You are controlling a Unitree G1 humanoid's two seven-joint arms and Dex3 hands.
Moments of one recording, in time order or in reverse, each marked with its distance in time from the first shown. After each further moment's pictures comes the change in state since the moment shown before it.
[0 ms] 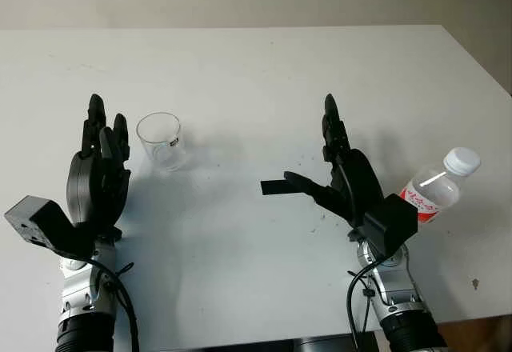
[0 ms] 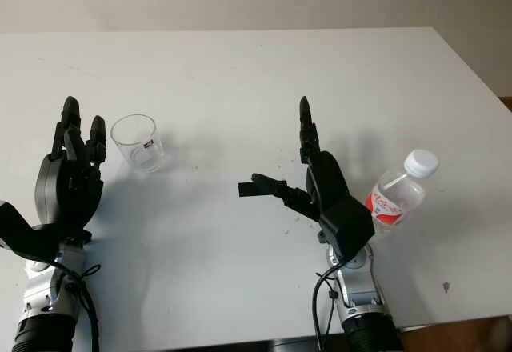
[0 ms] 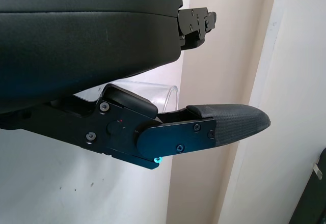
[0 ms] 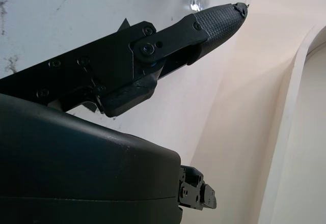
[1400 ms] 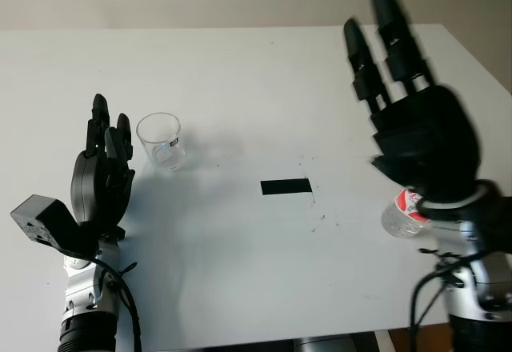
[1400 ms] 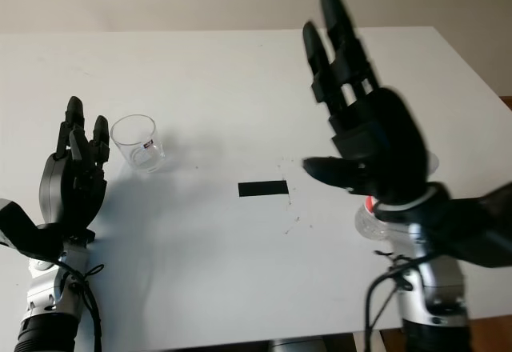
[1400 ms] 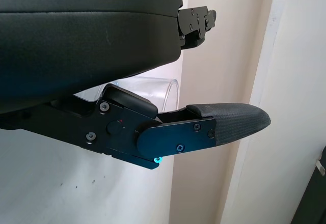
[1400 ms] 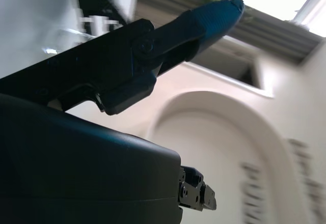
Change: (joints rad) left arm -0.008 -0.009 -0.017 0.018 0.015 -0.020 0.008; right arm 0.025 -0.232 -0.213 -0.783 0.688 0.392 0.427
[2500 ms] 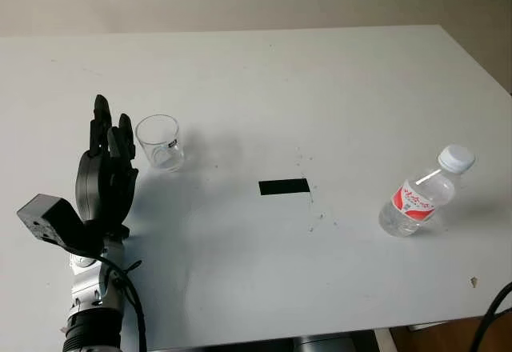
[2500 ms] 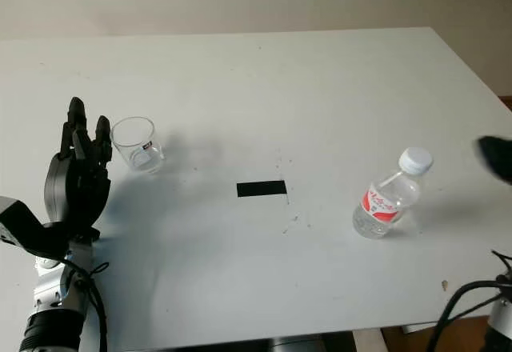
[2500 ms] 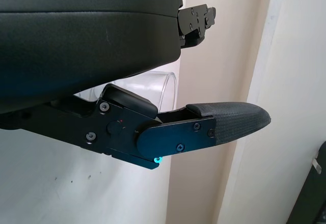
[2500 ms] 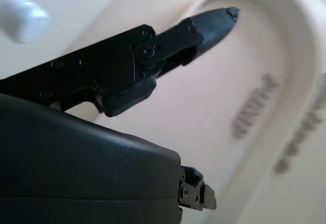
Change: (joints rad) left arm -0.018 -0.006 0.001 0.038 -0.001 -0.022 -0.001; right arm 0.133 -0.074 -0.403 0.090 -0.343 -0.337 -0.126
